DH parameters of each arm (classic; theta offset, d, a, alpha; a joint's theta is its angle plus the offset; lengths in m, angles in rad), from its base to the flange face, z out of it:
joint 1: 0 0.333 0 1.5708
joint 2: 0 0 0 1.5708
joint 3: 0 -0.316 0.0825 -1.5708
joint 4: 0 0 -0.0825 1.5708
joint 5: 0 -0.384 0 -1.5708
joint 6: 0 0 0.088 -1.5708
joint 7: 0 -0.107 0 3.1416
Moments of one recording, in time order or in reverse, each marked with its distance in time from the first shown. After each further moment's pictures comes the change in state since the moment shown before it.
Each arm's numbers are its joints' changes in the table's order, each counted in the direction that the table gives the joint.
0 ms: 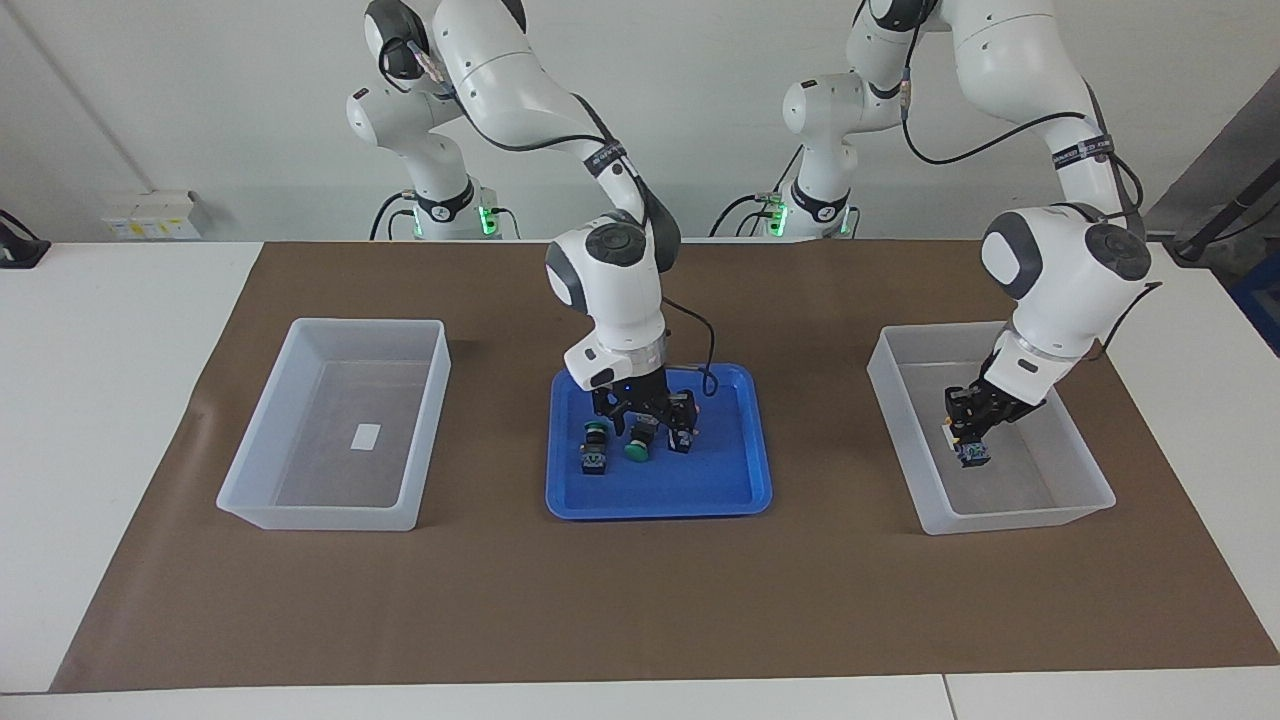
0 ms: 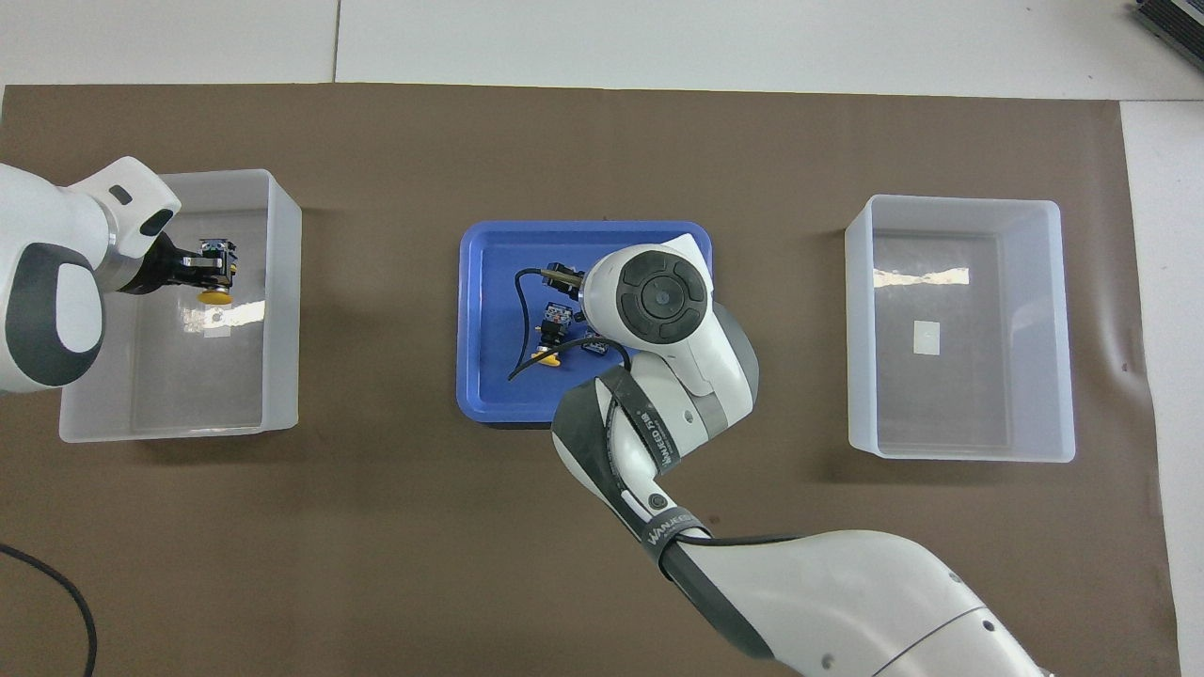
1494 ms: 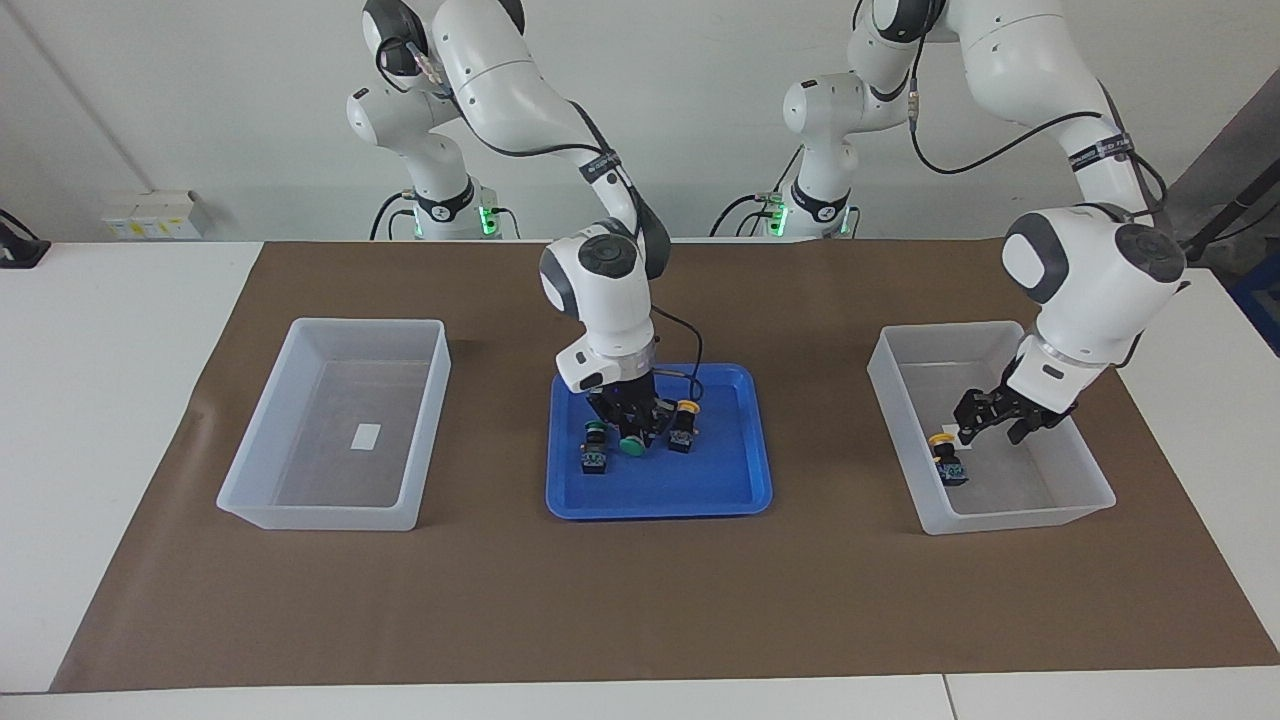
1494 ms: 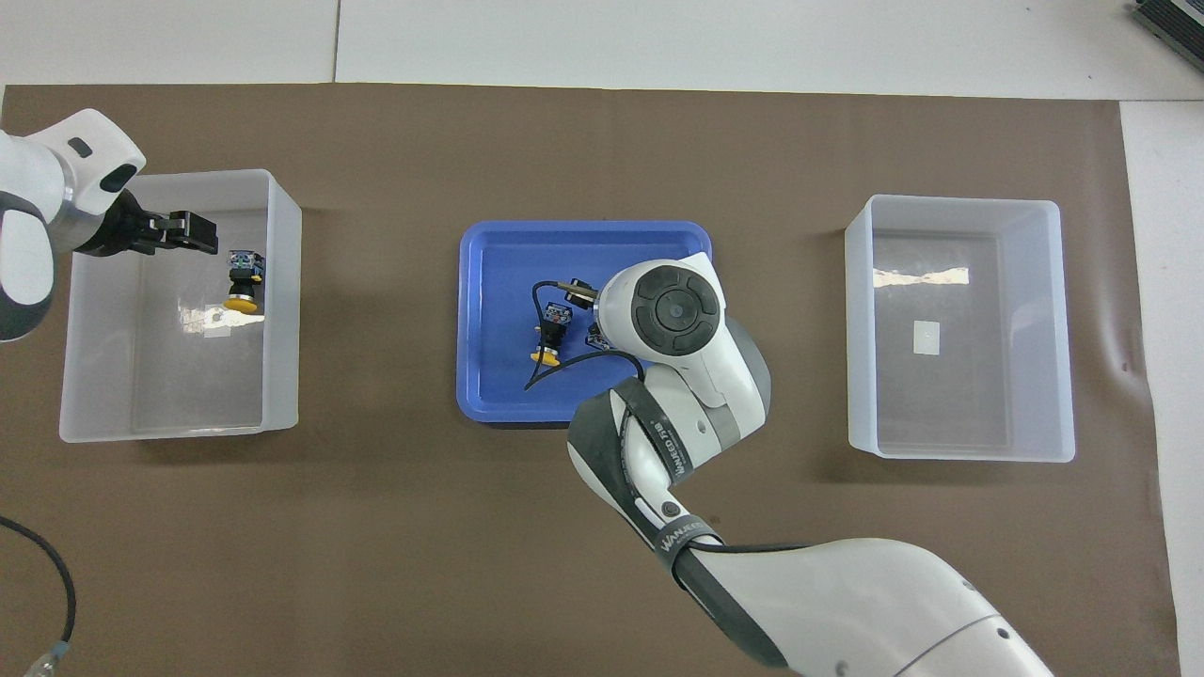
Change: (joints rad) left arm 0.005 -0.053 -0.009 0.259 -0.012 -0.234 -0.022; right arm -0.013 0.066 0.002 -0.077 -0.001 -0.016 -0.028
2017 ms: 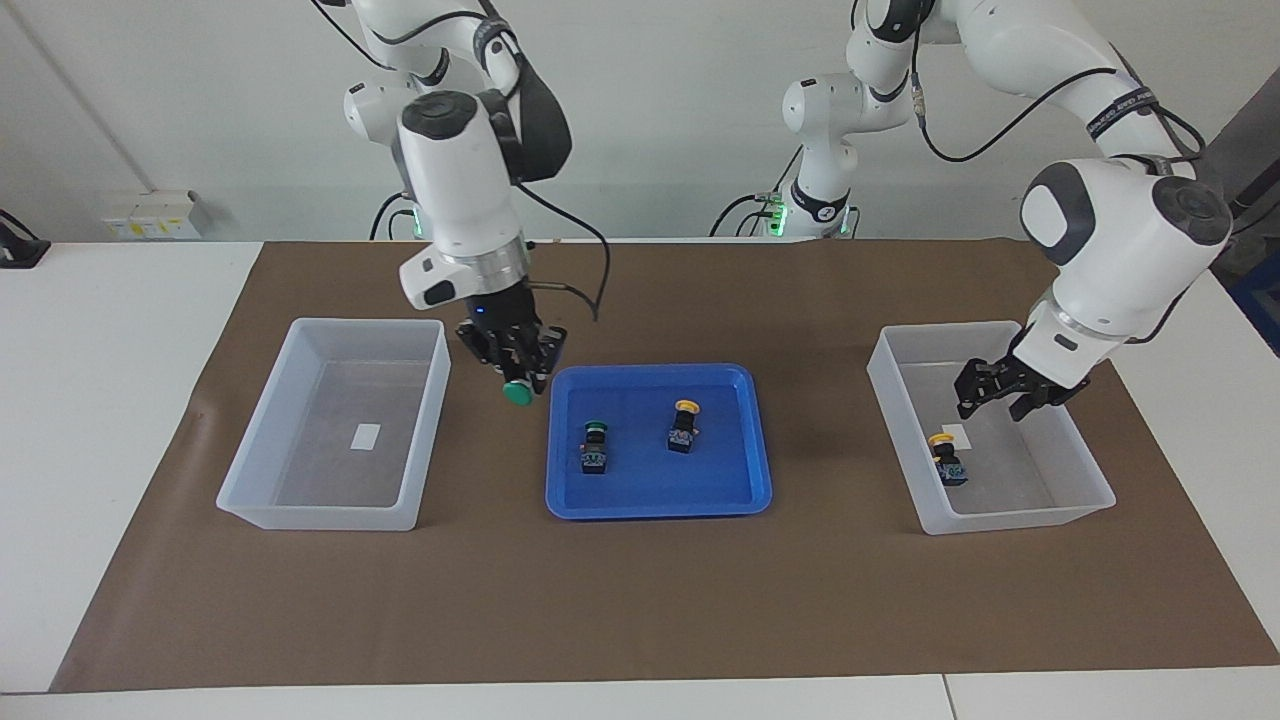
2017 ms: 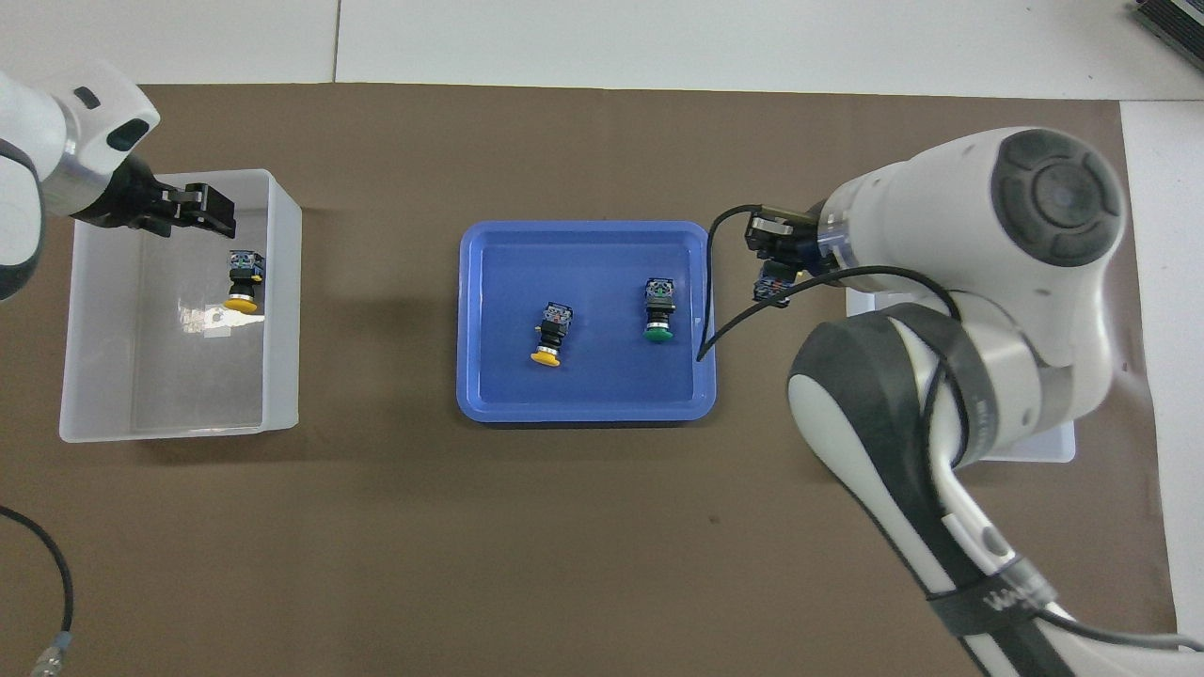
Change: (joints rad) left arm -0.100 -0.011 0.023 0.129 0.000 -0.162 0.119; right arm -0.272 0.318 0.006 0.000 0.000 -0.337 0.438
